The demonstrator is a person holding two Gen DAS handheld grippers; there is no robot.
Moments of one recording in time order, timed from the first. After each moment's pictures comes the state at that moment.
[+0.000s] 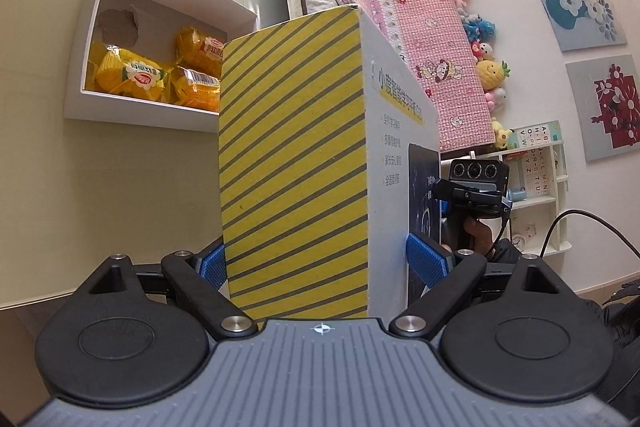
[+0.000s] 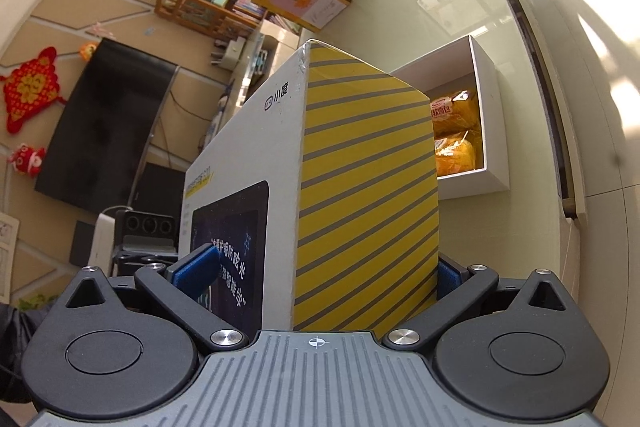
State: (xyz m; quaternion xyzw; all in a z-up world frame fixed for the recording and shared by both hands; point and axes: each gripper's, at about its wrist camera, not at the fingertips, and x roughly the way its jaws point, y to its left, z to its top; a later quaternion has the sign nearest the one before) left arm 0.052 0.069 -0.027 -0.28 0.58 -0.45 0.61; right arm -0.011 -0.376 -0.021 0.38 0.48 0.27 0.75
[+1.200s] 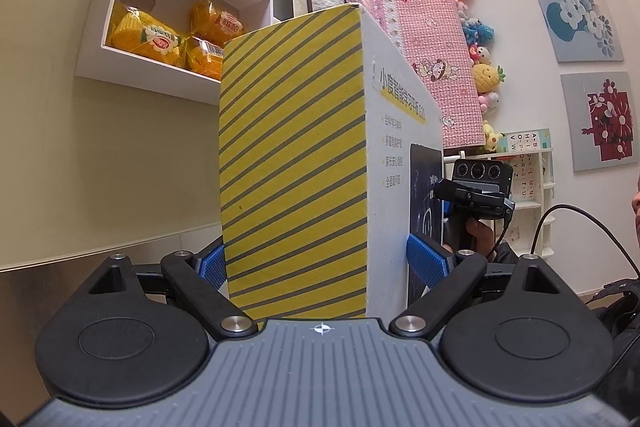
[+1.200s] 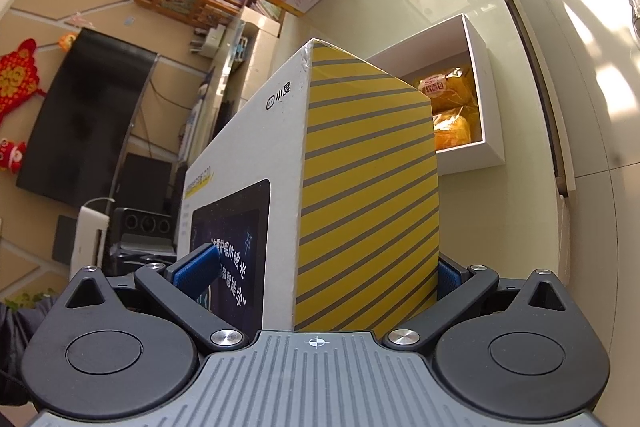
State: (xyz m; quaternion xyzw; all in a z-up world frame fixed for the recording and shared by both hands) left arm 0.046 0.087 -0.053 -0.31 0.60 -0.45 0.59; right arm -0.018 -0.349 -0.017 0.36 0.51 0.25 0.74
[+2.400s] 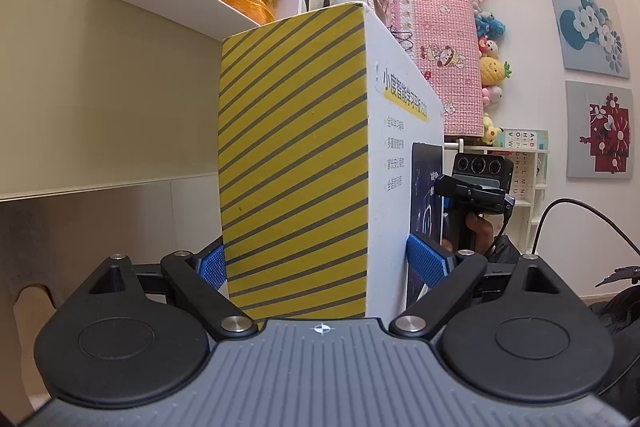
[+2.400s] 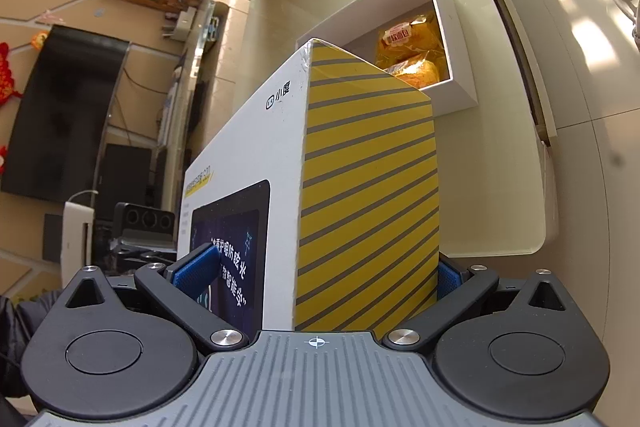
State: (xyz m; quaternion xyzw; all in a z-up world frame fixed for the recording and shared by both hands) left arm 0.029 0.083 -0.100 -0.34 0.64 -0.44 0.53; right arm -0.047 -0.352 -0.037 0.37 0.55 0.22 0.71
